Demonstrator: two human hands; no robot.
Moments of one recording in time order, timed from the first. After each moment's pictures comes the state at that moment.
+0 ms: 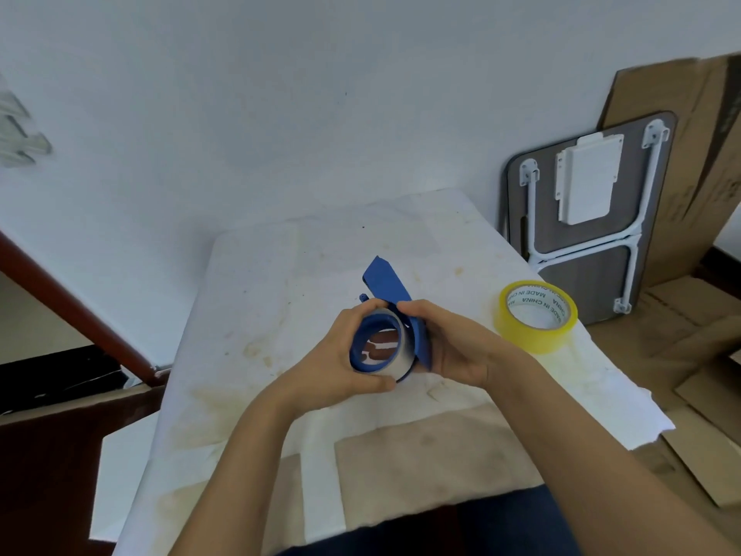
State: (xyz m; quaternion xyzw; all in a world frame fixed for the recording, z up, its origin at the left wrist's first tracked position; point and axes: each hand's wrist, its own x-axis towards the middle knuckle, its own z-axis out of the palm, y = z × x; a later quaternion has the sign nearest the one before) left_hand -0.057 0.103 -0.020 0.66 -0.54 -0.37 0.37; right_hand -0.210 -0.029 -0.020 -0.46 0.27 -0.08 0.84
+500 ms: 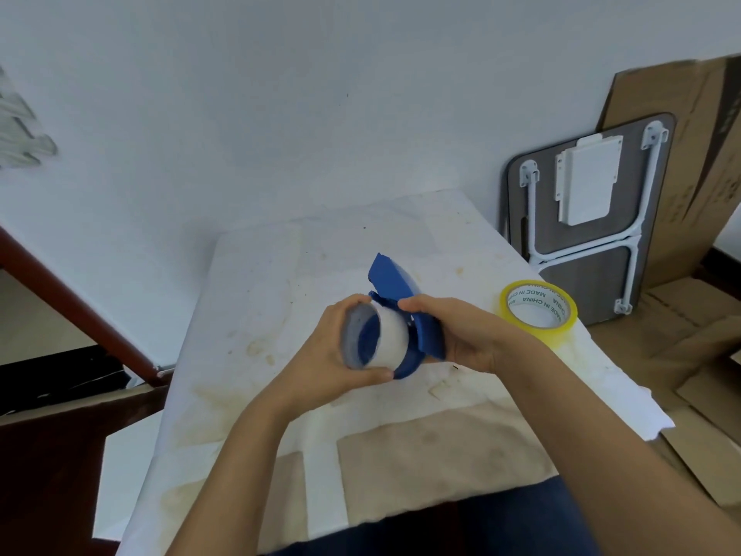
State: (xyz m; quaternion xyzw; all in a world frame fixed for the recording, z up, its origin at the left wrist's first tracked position) left_hand -0.053 0.112 -0.021 0.70 -0.51 -0.30 0.39; right_hand -0.208 -0.043 -0.016 -0.53 0.33 -0.07 0.78
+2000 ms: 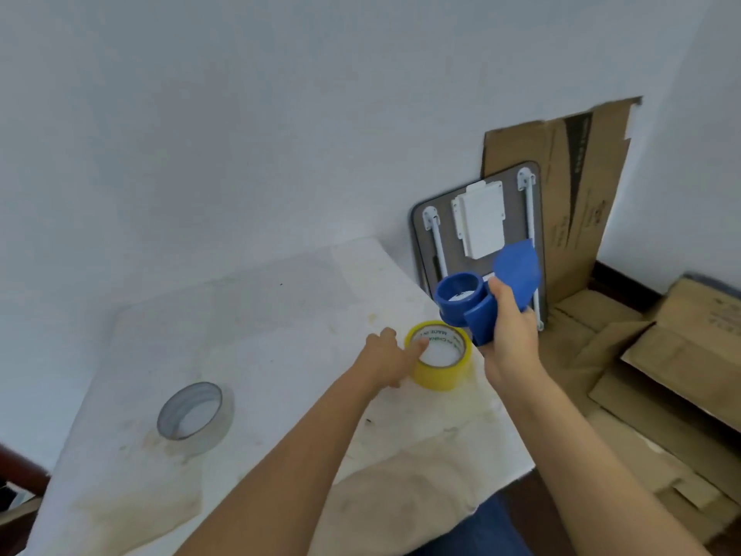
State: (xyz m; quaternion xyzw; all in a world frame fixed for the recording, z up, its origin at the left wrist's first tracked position) left_hand -0.171 -0.069 -0.032 0.77 -0.46 -0.38 0.23; right_hand -0.328 -0.115 -0.005 -0.25 0.45 -0.59 0.62
